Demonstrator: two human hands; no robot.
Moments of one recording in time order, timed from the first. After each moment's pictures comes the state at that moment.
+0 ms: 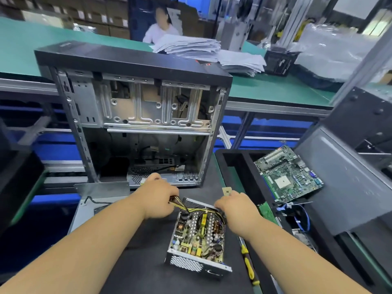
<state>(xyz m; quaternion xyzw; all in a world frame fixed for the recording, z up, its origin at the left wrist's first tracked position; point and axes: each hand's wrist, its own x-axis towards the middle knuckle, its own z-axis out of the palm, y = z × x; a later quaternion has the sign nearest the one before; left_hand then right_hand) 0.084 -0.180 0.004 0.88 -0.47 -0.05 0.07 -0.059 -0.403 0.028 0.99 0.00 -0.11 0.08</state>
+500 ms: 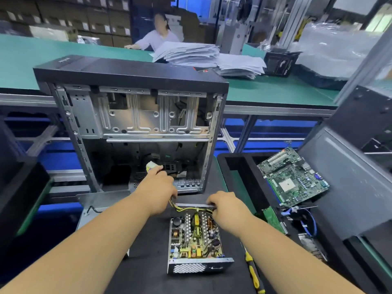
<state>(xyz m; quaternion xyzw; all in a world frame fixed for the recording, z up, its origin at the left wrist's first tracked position) 0.095 -0.192 0.035 0.87 -0.47 0.02 -0.13 -0.029 -0.394 0.018 0.98 -0.09 -0.08 -0.13</state>
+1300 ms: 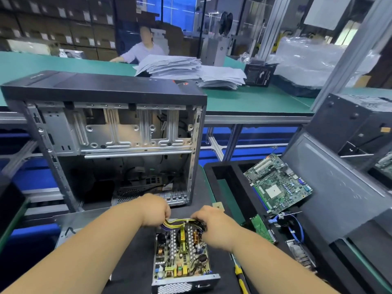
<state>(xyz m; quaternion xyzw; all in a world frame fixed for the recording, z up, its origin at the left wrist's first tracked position) 0.093 -0.224 0.055 0.86 -0.45 -0.25 -0.04 -0.041 -0.398 0.028 0.97 -0.05 -0.13 -0.21</state>
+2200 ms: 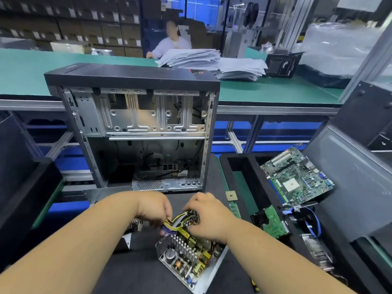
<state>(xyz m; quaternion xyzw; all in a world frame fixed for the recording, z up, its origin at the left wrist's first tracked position) 0.045 -0.181 0.078 0.83 -0.32 -0.45 0.10 -0.048 -0.361 0.024 0.98 0.07 -0.06 -0.18</state>
